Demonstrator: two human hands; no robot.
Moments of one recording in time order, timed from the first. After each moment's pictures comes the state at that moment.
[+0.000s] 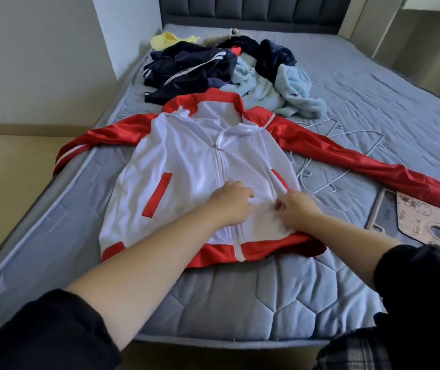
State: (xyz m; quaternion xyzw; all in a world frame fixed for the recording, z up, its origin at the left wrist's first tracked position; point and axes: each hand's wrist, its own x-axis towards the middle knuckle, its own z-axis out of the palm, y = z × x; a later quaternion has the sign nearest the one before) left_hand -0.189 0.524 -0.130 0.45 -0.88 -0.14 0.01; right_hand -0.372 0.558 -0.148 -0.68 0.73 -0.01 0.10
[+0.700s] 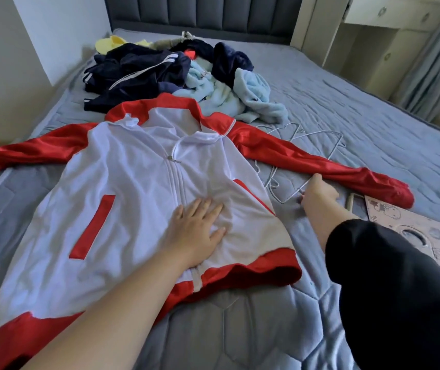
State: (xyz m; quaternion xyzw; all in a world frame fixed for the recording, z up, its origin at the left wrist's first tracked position) left_hand -0.207 0.495 -0.214 0.44 -0.89 0.01 0.07; right_hand -0.497 0.486 -0.167 0.01 0.75 -0.61 0.27
